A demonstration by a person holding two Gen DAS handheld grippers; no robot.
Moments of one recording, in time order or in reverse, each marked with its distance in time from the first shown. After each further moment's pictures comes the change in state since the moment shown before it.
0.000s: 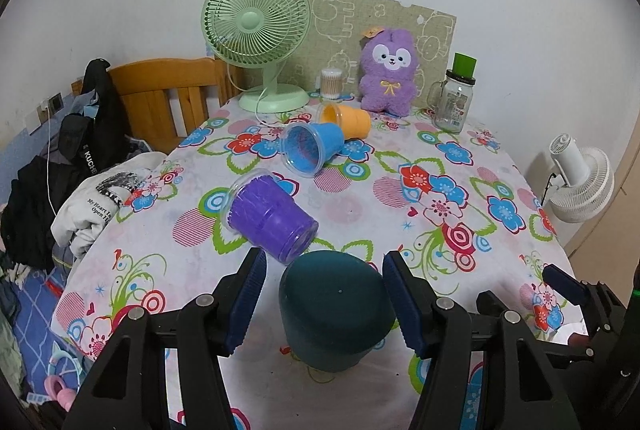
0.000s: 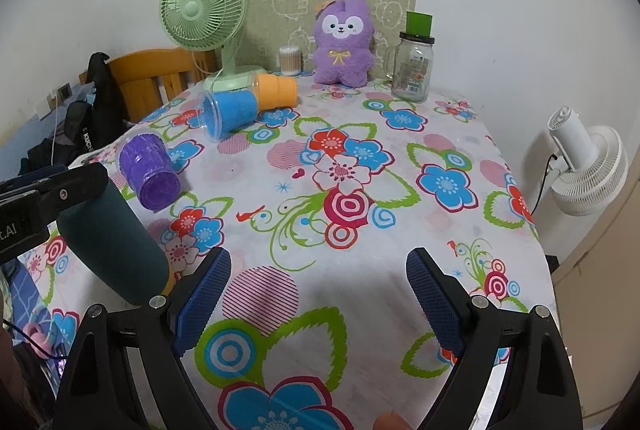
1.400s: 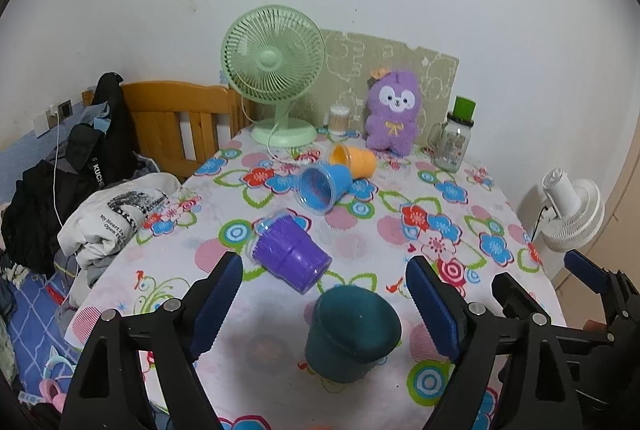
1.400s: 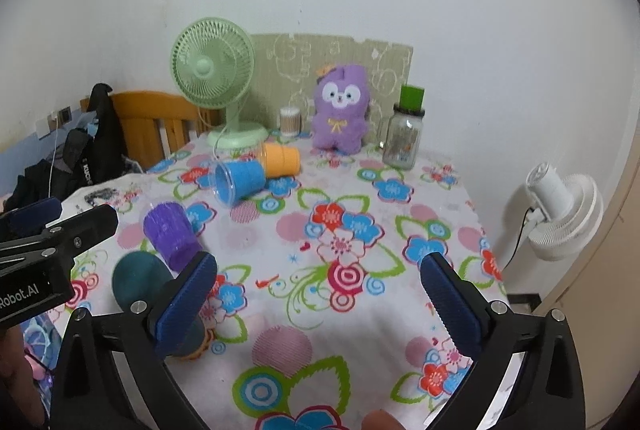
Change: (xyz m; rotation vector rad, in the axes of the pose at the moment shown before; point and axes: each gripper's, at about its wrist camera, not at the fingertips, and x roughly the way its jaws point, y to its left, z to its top) left arm -0.041 0.022 0.017 -0.046 -0.116 -0.011; right arm -0.059 0.028 0.044 -0.034 -0.177 -0.065
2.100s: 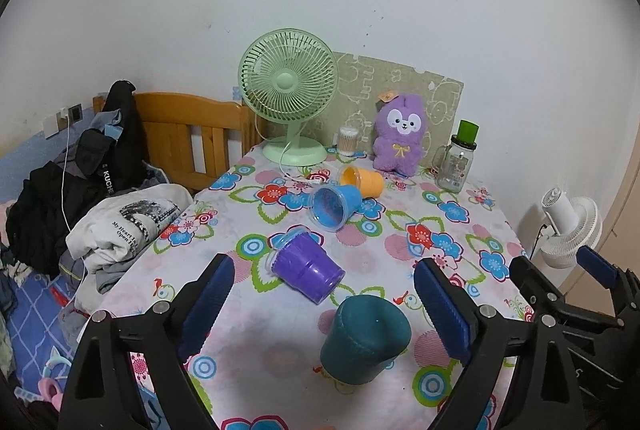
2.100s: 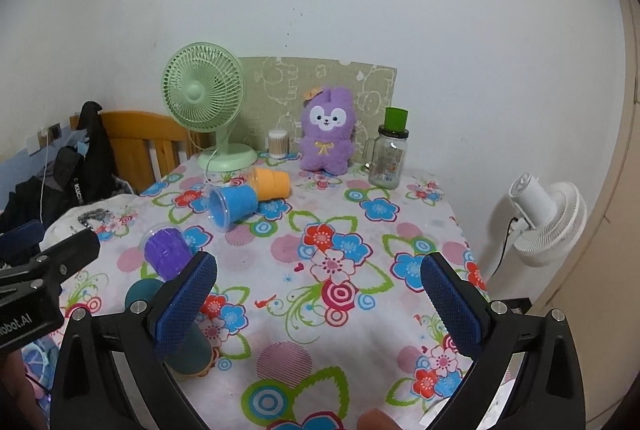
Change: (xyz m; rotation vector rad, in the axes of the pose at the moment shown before) left arm -0.021 0.016 0.004 -0.025 -0.053 0.007; right arm -0.019 0.006 0.013 0.024 -0.049 -0.058
